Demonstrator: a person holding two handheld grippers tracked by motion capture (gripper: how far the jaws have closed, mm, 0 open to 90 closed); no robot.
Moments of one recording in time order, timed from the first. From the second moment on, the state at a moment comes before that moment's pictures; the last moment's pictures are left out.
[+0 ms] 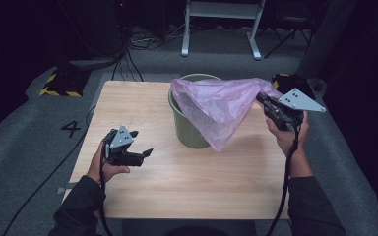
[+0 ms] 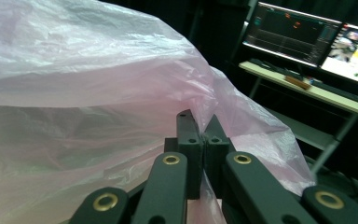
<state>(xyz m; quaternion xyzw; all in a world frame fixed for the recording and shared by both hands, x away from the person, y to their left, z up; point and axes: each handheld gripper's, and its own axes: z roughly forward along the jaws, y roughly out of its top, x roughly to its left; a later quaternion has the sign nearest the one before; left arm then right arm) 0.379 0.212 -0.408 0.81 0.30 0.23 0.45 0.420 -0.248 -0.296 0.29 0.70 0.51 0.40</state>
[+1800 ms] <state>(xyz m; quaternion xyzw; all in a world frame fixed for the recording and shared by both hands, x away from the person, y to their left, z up) 0.481 0.055 -0.304 0.85 0.23 0.27 0.39 0.426 -0.240 -0.318 0.29 0.75 0.42 0.42</state>
